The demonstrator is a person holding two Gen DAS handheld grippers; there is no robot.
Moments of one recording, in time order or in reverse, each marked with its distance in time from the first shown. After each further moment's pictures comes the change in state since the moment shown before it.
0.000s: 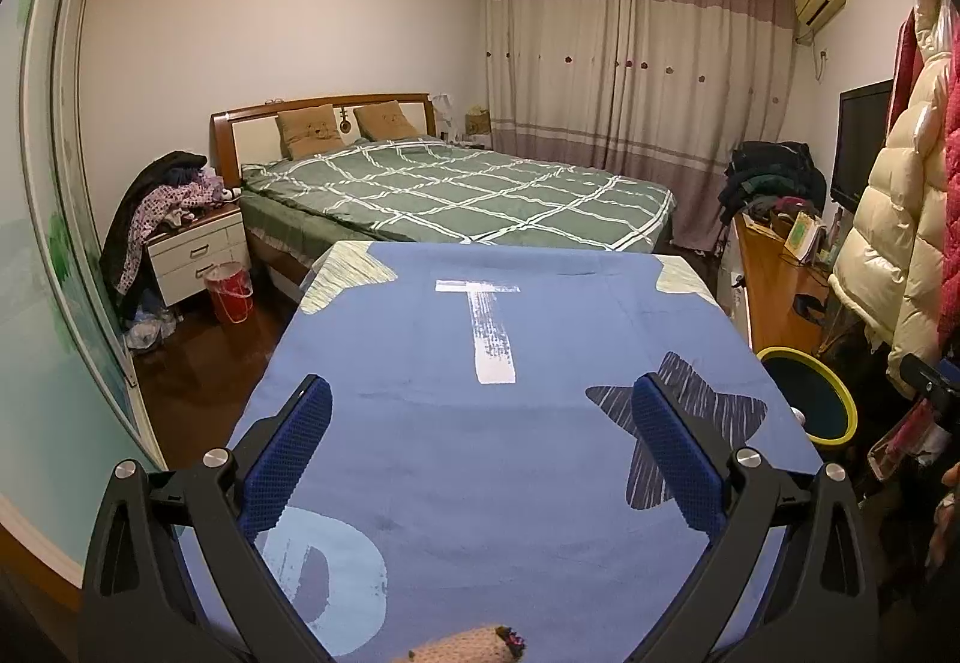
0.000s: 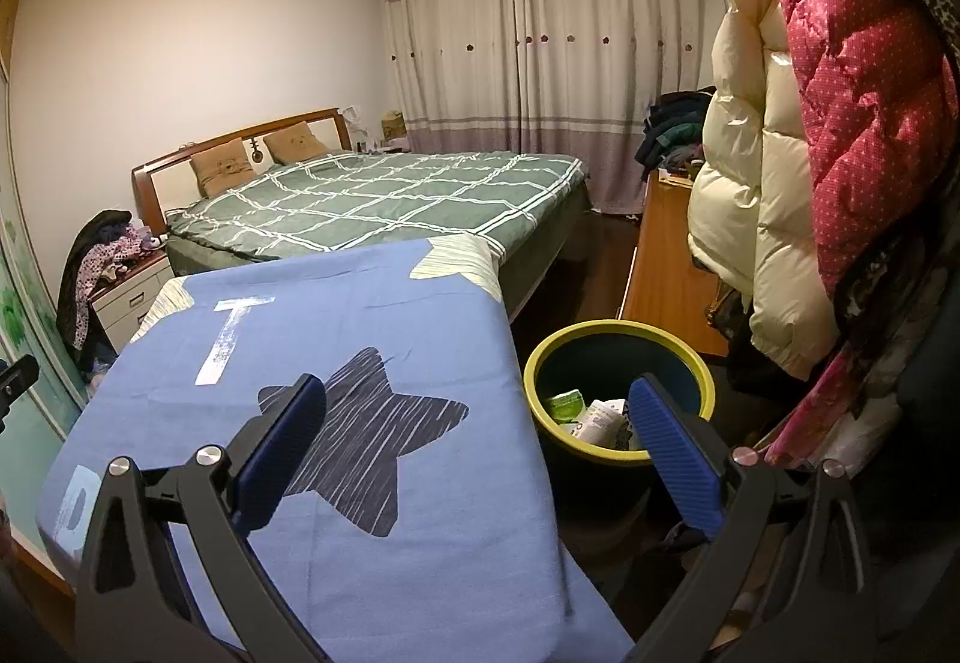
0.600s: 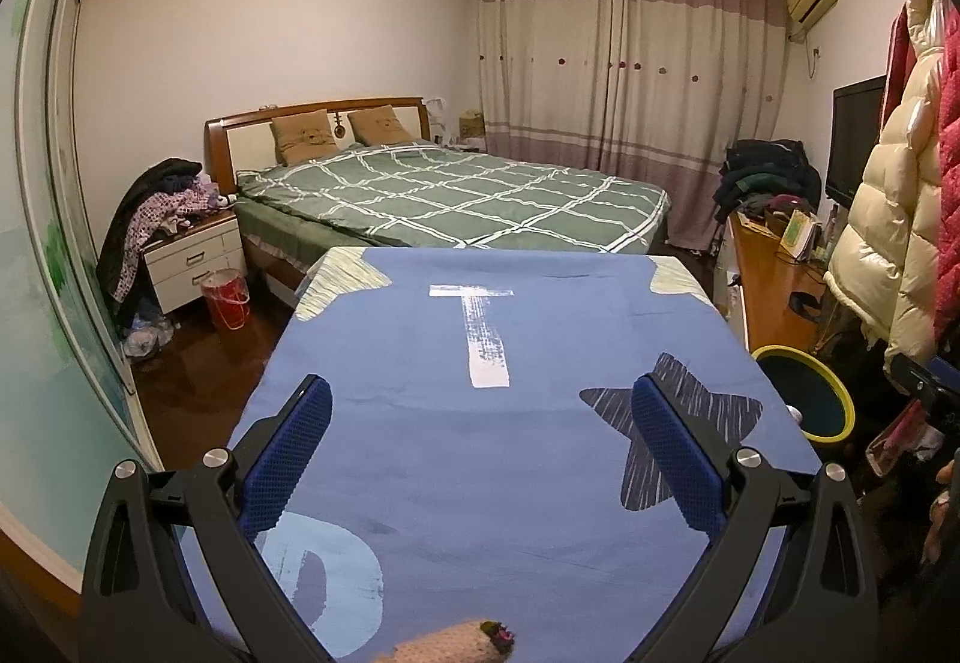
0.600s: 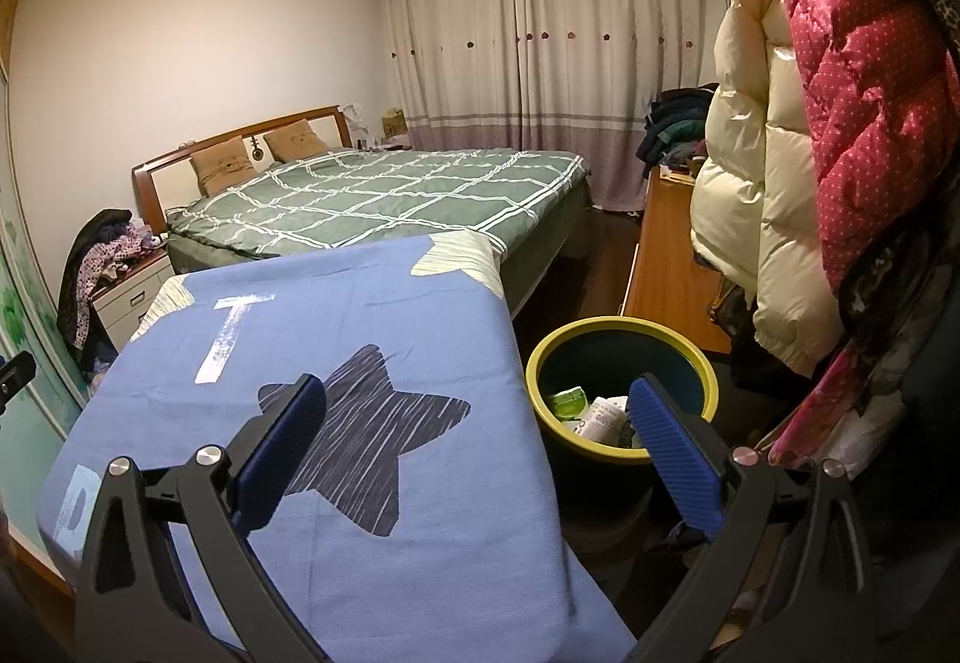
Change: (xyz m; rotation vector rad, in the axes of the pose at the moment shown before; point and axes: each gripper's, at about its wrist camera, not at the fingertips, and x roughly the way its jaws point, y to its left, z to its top) left arm 0.002 -0.007 -0.001 0.015 -0.010 -0.007; right arm 0.004 0.000 -0.002 0.001 0.007 0.004
